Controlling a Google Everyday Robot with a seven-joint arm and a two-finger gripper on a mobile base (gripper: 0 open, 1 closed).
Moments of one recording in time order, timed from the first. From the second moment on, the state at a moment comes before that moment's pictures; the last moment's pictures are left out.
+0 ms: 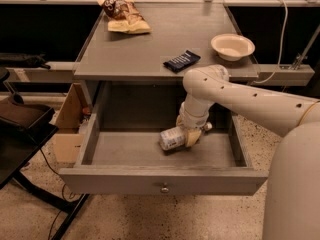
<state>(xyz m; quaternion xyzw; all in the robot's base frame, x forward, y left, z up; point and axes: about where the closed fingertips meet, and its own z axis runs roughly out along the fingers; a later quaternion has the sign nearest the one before) 0.627 -0.094 0.597 -0.83 0.55 0.03 0.07</state>
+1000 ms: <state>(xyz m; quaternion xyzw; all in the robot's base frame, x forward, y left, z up) 0.528 -0.116 0.736 -0.84 0.51 -0.16 0.06</state>
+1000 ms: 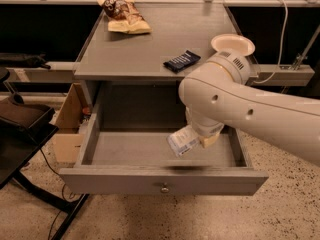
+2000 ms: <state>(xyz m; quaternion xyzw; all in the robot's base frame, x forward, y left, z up) 0.608 -0.025 0.986 -0.86 0.22 -0.45 0.07</state>
